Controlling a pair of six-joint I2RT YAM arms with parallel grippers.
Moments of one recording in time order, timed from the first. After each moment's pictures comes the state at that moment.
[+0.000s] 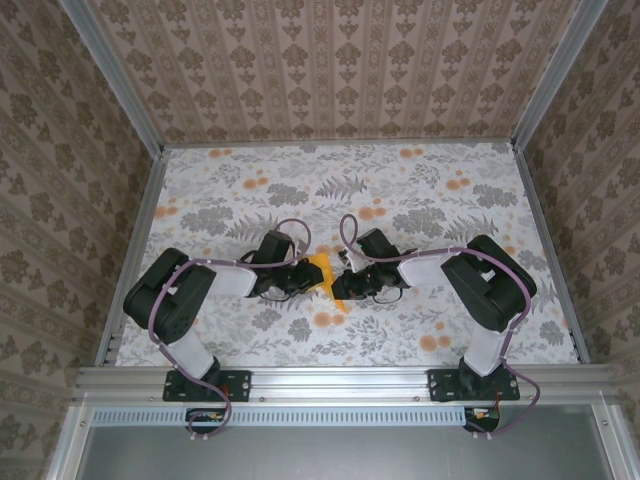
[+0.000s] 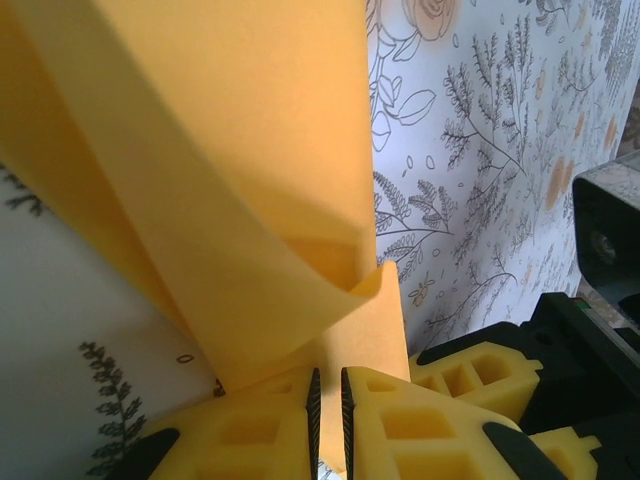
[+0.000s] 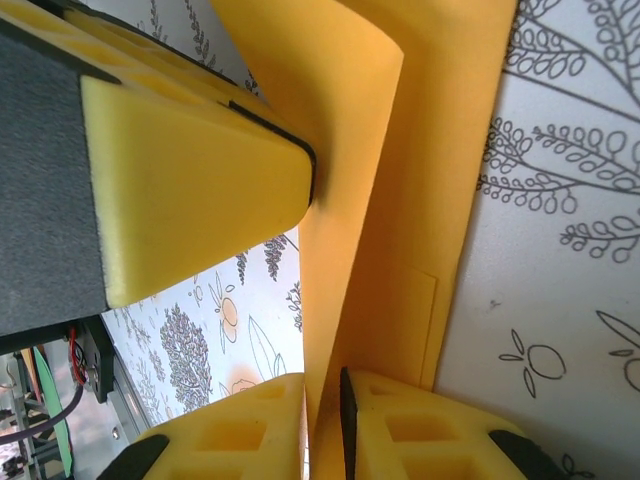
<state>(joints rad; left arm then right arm) -0.62 1.67 0.62 0.21 0.56 -0.95 0.60 1.80 0.79 -0.01 -0.67 0.53</state>
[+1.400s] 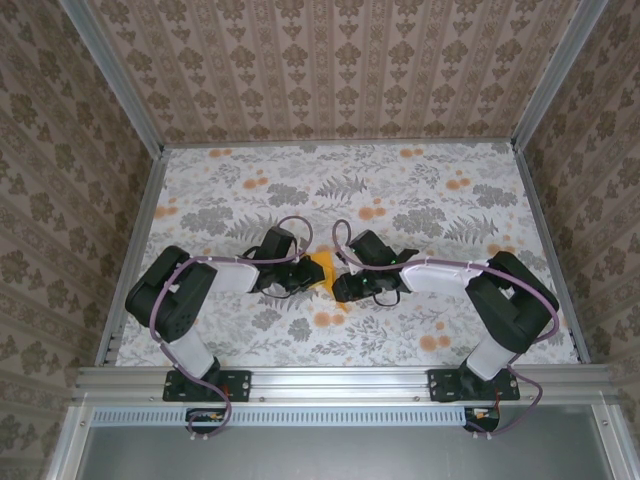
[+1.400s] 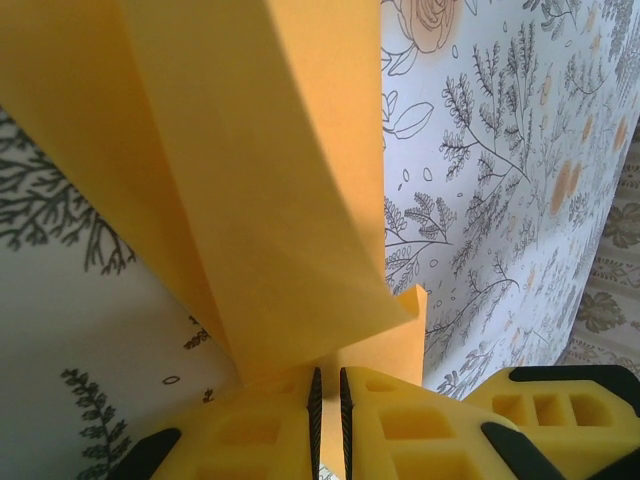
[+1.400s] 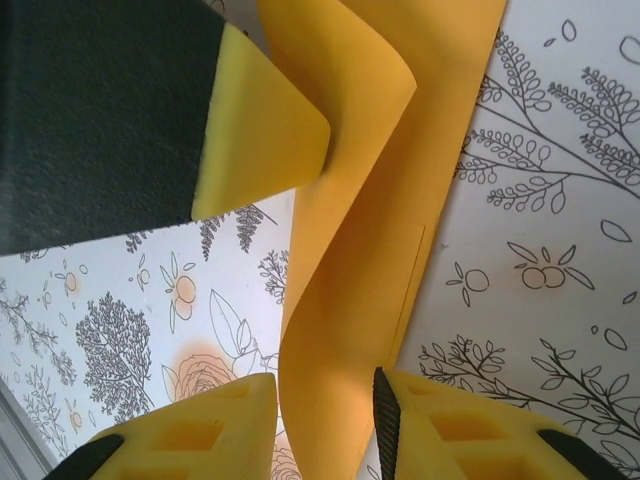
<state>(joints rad) -0.62 1.69 0.66 0.15 0.56 -0.94 0.71 1.64 0.84 -0.23 -0.33 0.42</state>
